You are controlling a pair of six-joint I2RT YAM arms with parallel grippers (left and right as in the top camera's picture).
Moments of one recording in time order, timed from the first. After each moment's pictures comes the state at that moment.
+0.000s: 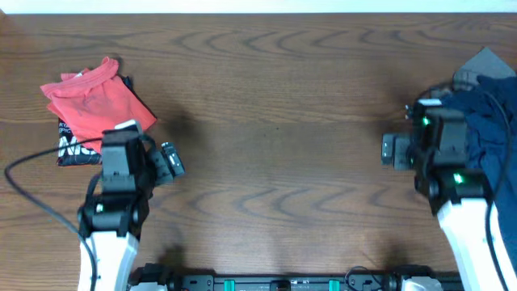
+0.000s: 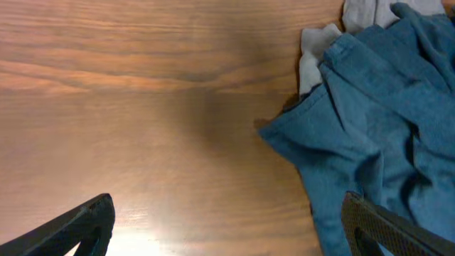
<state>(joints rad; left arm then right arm) 0.01 0.95 0.76 -0.72 -0.08 -0.33 0.01 1.13 0.85 -0.61 0.18 -0.04</state>
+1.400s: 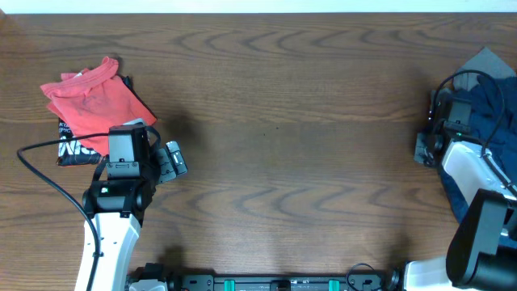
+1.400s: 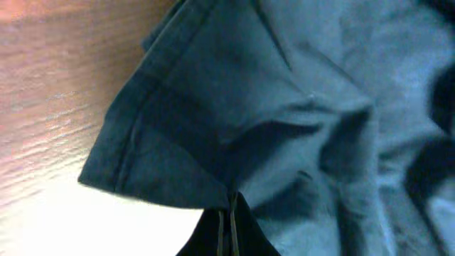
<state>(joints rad) 0.01 1.04 0.77 -0.73 -0.06 -0.33 -0.25 1.62 0.89 -0.43 0.30 -0.06</state>
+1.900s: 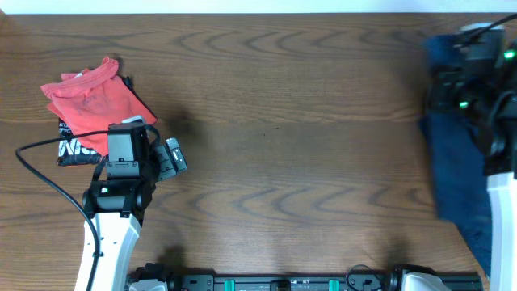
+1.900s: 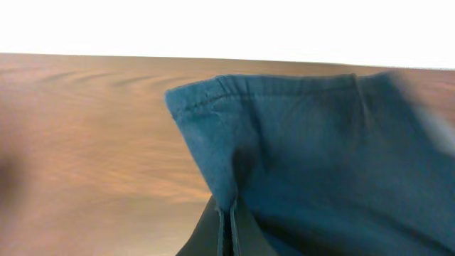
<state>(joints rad) 0.01 1.04 0.77 -0.69 -0.06 -0.33 -0.08 1.27 1.45 -0.81 -0.29 -0.05</state>
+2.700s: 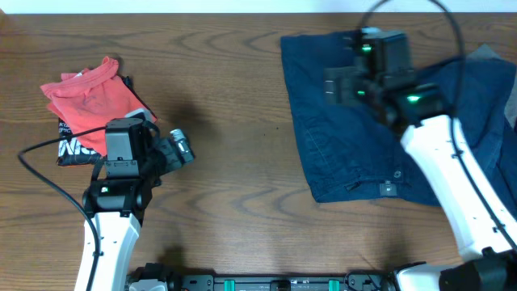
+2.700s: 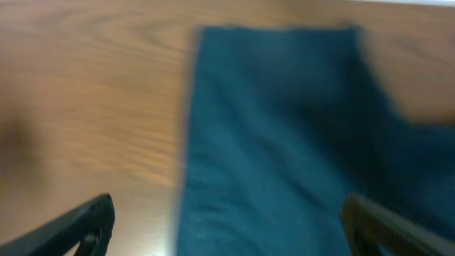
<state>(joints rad) 0.01 1.05 0.77 -0.60 0.13 -0.42 0.26 1.53 1.39 -0.71 0.05 0.18</state>
